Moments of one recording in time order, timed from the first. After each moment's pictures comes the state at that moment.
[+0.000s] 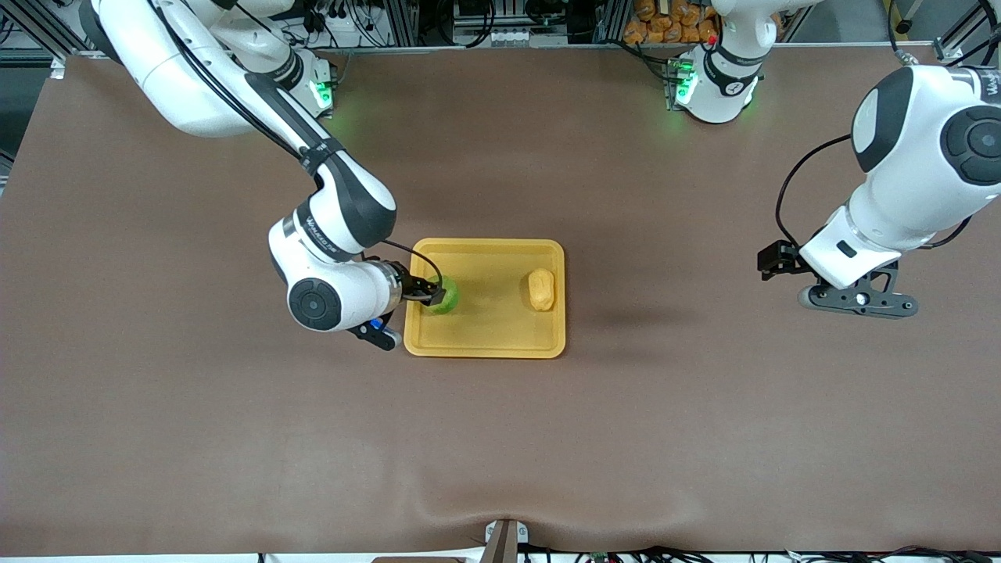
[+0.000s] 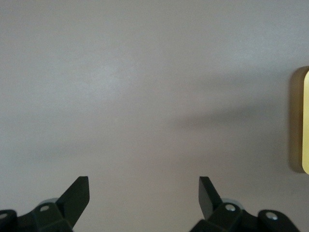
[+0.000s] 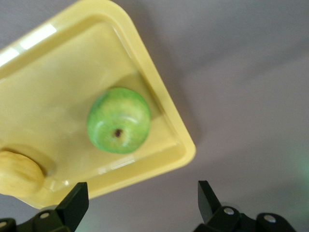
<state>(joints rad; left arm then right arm) 0.18 0.14 -0.37 -1.74 0.14 1.88 -0.06 0.10 0.70 0.47 -1.42 0.09 1.73 0.97</state>
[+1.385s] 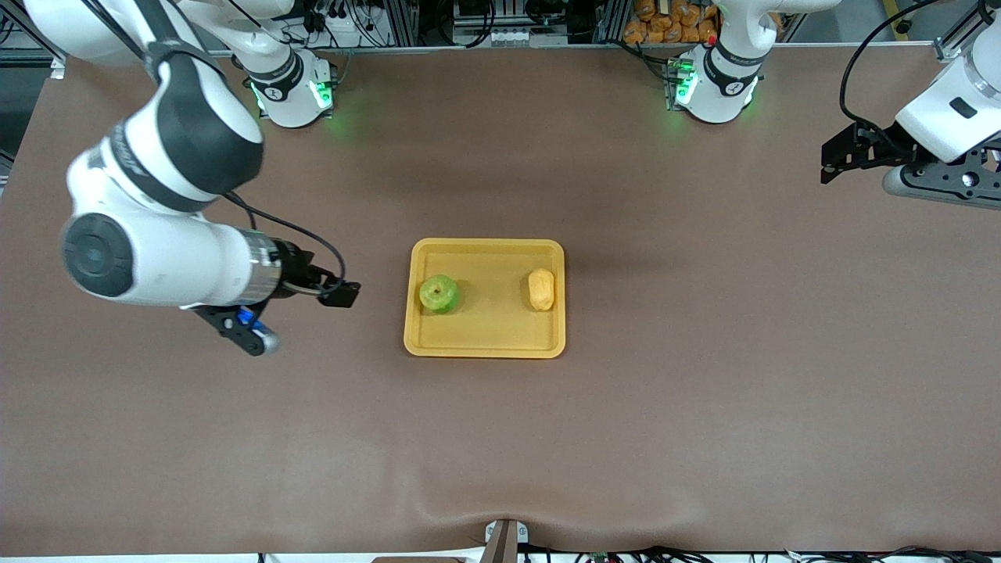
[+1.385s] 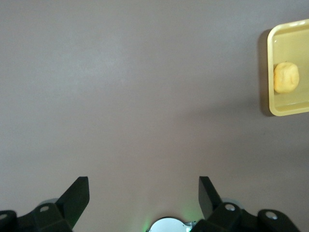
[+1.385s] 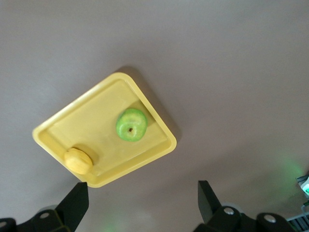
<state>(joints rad) -0.07 -0.06 -0.06 -1.62 0.04 1.53 0.08 -0.01 0.57 0.46 -1.08 0.09 1.44 1.02</state>
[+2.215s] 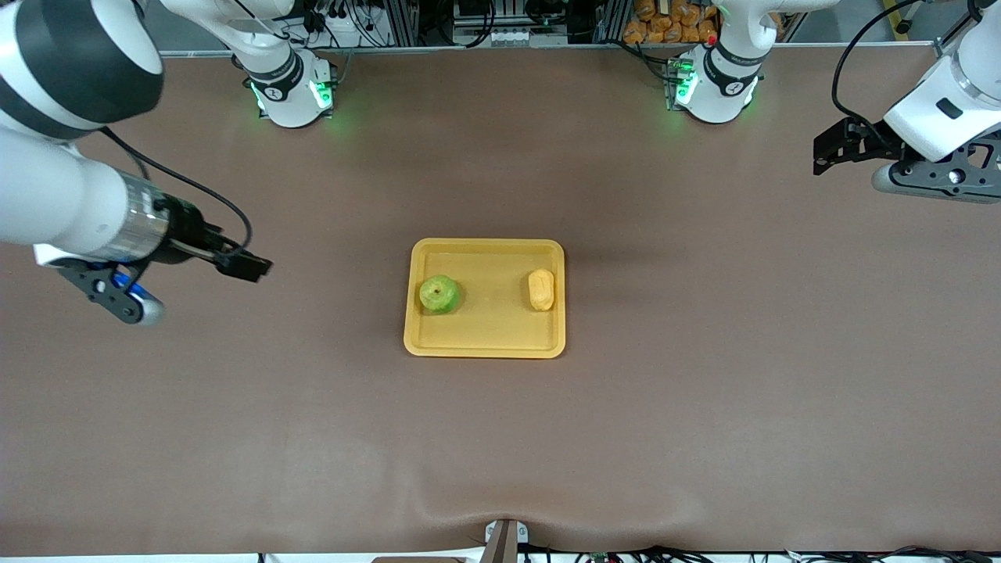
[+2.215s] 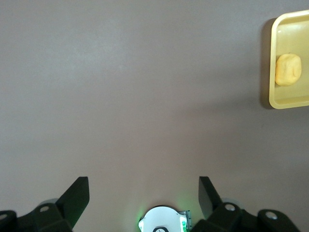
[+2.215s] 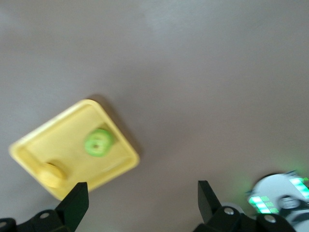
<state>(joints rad) -0.03 -0.07 -0.11 -1.62 0.04 1.48 0.04 -0.03 0.42 0.33 -1.07 0.02 1.25 0.81</state>
